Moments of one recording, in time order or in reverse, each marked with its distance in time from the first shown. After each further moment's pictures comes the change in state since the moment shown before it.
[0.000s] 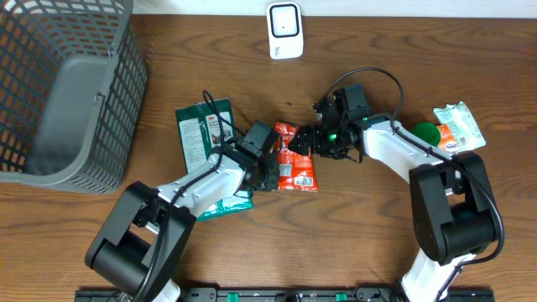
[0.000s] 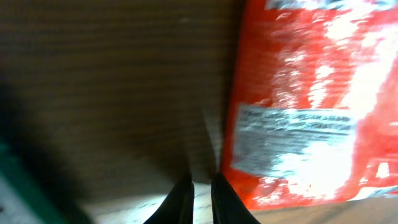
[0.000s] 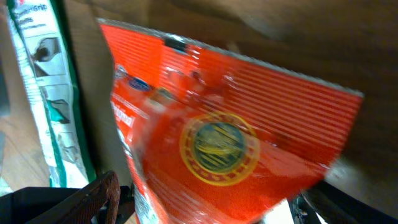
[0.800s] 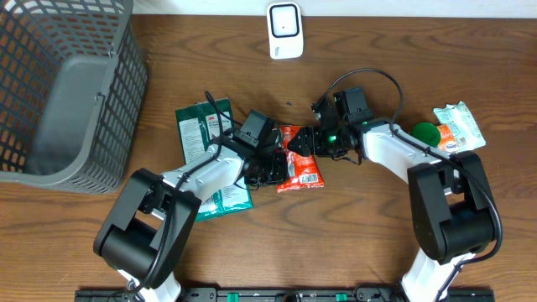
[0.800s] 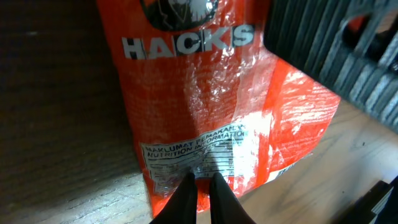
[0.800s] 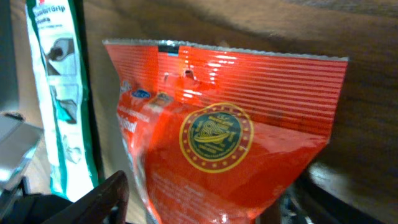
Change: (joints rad) left arm 0.047 0.074 0.049 0.079 0.319 -0.022; right arm 0.000 0.006 -0.047 0.101 -0.034 -0.026
